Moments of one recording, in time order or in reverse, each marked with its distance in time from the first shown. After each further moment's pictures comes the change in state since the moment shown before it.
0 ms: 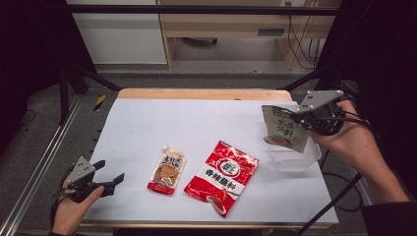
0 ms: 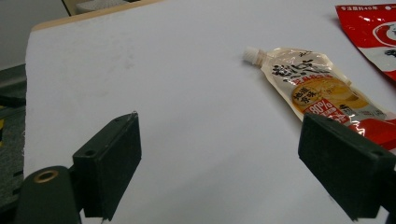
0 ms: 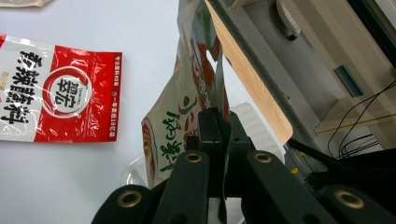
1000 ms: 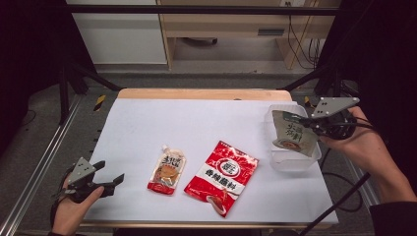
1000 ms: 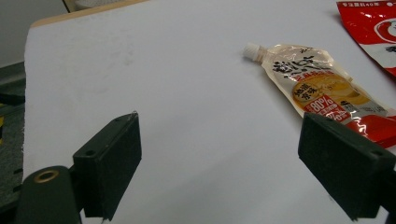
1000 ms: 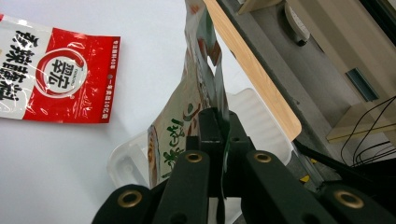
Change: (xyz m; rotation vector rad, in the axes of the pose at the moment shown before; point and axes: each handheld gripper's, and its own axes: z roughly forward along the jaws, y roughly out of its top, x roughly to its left) left arm 0.000 -0.001 0.001 0.009 0.000 -0.002; right arm -0.017 -0.044 0.010 -0.046 0.043 0.001
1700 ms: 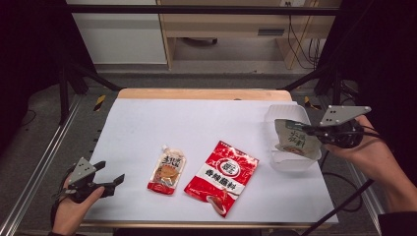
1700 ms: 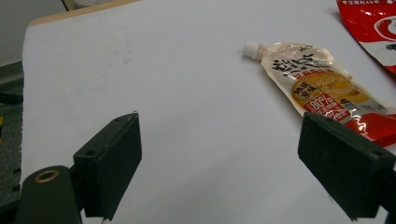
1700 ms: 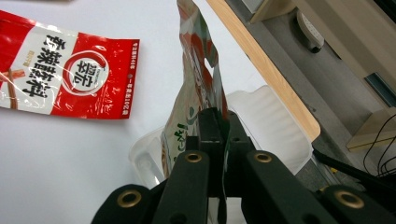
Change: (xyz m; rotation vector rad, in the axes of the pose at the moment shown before) left arm 0.000 0.000 0.000 0.005 0.000 0.009; right arm 0.006 -0.022 -0.007 -0.057 0.057 0.025
